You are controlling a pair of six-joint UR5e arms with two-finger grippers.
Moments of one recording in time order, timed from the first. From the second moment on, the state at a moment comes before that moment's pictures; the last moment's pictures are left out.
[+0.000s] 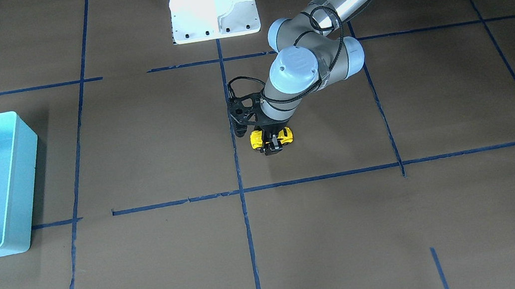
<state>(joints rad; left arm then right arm) -0.59 -2.34 -1.29 -1.97 -2.09 0.27 1.61 -1.69 1.78 -1.66 2.35 -0.09</state>
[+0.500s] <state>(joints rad) -0.60 -2.34 -1.30 -1.96 -2.09 0.28 1.61 -1.69 1.78 -1.66 2.35 -0.09</state>
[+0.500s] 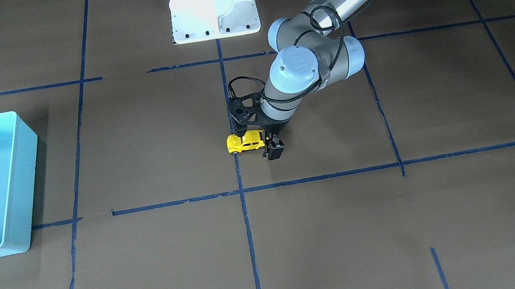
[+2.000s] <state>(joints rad) -0.99 -2.16 -1.29 -1.84 -2.13 0.26 1.50 -1.70 1.88 -1.66 2.31 -0.09</state>
